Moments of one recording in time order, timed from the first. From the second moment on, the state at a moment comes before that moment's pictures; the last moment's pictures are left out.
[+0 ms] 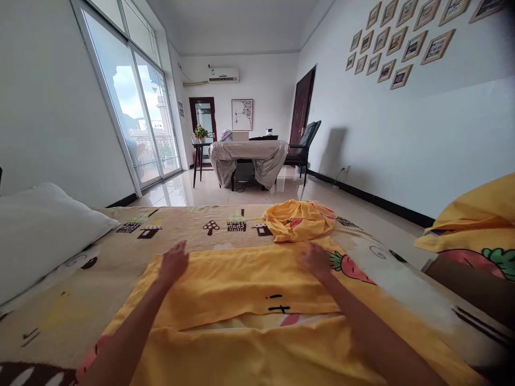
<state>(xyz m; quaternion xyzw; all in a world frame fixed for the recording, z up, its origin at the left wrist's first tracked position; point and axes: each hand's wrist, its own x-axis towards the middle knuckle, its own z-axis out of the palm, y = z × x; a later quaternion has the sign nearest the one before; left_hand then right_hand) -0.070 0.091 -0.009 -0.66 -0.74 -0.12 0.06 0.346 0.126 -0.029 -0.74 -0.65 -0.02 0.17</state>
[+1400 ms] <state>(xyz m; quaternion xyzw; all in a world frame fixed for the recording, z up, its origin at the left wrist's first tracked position) 0.073 0.064 -0.058 -0.68 -0.72 -0.08 -0.08 0.227 0.089 -0.066 -0.63 -0.76 0.10 0.12</state>
